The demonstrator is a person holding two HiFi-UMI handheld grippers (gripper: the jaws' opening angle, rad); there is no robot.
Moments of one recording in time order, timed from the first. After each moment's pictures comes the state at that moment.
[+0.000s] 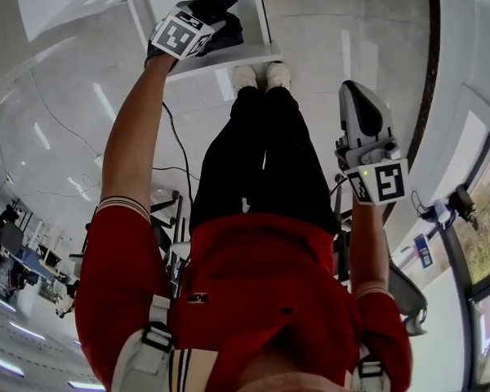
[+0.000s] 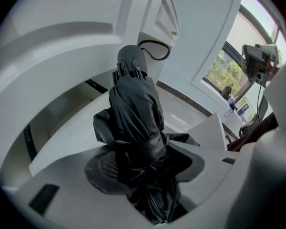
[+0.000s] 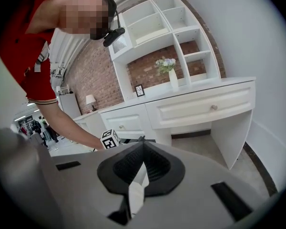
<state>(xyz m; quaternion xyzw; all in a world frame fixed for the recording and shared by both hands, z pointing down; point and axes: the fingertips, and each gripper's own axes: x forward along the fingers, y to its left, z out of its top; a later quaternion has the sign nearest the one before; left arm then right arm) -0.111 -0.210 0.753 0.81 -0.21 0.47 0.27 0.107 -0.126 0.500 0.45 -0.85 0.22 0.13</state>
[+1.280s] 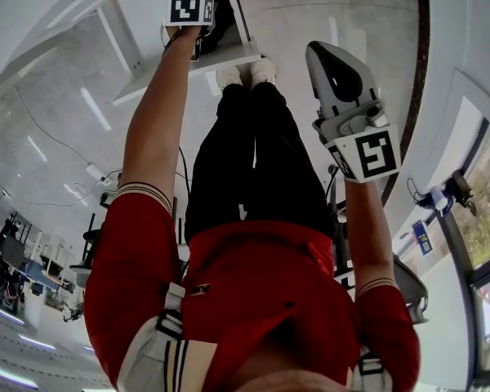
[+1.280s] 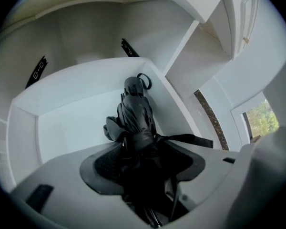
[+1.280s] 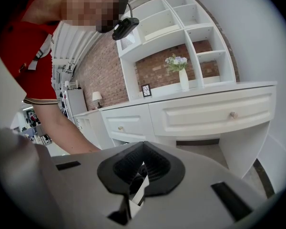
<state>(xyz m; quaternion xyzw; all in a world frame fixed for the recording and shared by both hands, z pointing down) -0.092 -0.244 0.855 0.66 -0.40 0.44 0.46 0.077 -0.185 0.520 0.41 -0.88 0.18 0.13</state>
